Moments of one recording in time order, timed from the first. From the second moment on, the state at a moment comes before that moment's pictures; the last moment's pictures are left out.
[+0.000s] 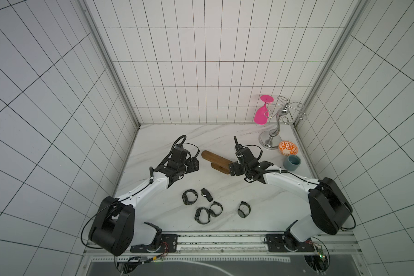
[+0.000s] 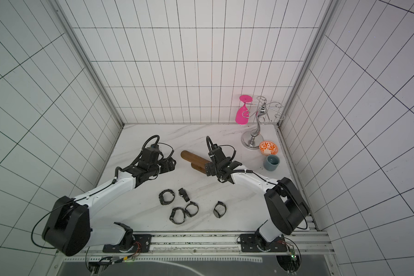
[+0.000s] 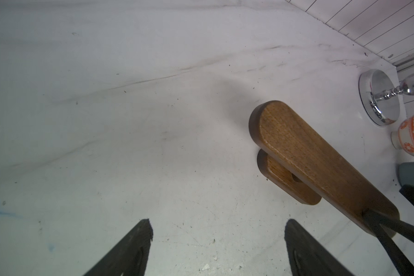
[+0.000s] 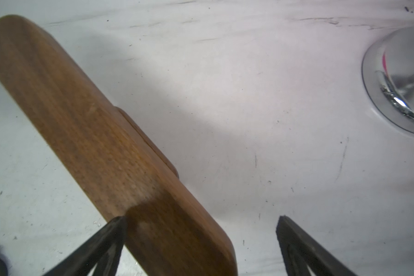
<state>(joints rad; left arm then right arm) -0.40 1.35 0.82 -0.25 0.04 -0.60 0.64 1.55 0.96 -0.28 0.28 0.22</state>
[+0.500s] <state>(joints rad) -0.40 1.57 0.96 -0.18 0.12 -0.59 0.71 1.50 0.94 -0.29 0.35 0.22</state>
